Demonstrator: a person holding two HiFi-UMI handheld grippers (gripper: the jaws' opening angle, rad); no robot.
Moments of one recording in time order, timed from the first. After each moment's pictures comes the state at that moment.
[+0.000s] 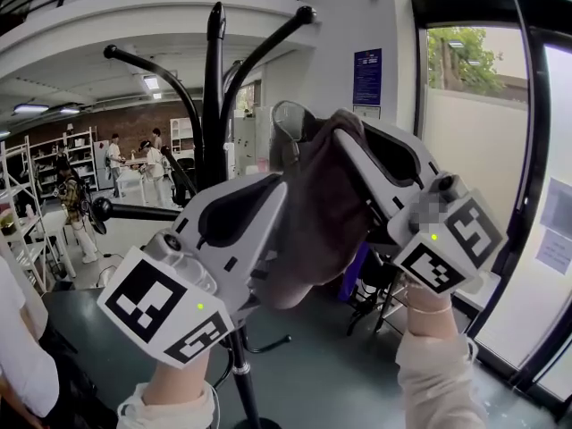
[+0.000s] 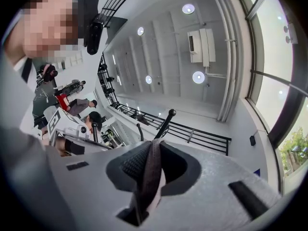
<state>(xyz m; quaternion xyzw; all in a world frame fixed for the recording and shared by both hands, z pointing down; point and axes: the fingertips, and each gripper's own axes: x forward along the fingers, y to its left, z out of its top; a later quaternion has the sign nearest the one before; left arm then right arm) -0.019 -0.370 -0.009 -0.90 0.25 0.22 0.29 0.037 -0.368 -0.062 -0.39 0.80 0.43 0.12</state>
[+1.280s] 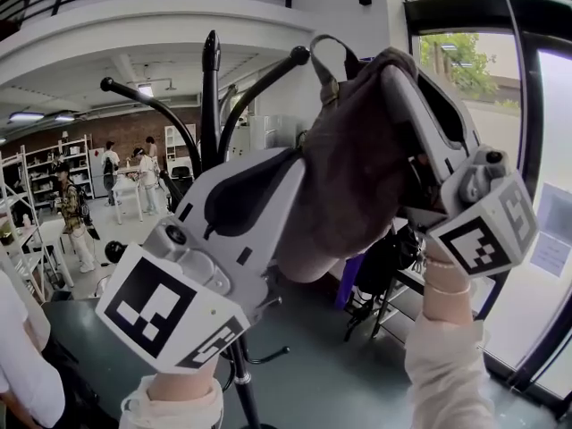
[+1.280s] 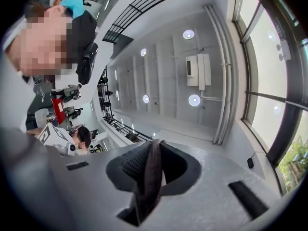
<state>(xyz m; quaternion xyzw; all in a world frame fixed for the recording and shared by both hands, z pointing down) -0.013 -0.330 -0.085 -0.87 0.23 0.26 0.34 0.050 -0.291 -0.168 -0.36 0.75 0.51 0.22</state>
